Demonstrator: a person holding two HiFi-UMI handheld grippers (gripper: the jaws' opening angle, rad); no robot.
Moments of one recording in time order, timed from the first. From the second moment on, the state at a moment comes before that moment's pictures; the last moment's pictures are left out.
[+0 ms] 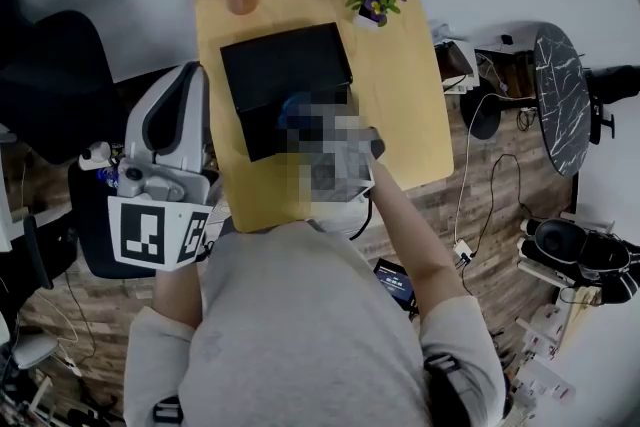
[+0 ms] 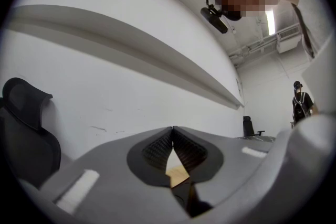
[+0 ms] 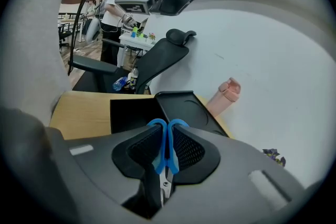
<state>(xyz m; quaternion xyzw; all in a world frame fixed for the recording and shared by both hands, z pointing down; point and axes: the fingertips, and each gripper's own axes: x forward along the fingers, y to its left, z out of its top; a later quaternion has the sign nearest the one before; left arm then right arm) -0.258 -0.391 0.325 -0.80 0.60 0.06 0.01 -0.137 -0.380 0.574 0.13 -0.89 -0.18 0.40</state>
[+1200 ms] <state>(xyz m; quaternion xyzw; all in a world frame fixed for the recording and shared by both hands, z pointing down) -0.281 -0.414 0.352 -0.80 0.59 0.06 -0.02 -0.143 -0.380 0.652 0.05 -0.83 -0.11 0.54</state>
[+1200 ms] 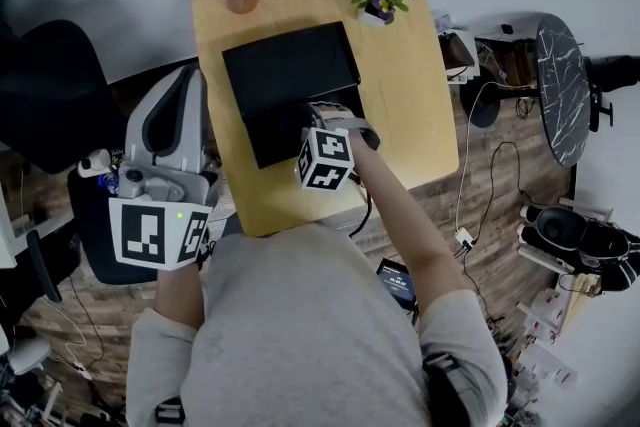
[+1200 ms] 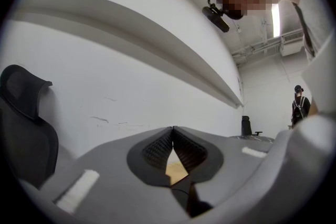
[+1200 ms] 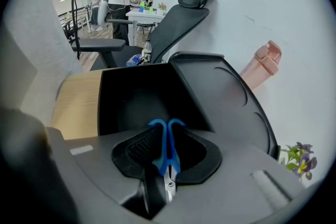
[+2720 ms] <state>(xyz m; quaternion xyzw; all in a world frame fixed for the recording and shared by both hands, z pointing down) -0.152 -0.343 0.285 -0.84 0.53 0.10 0.04 0.011 -0.344 0.348 0.52 -0.85 -0.04 0.08</state>
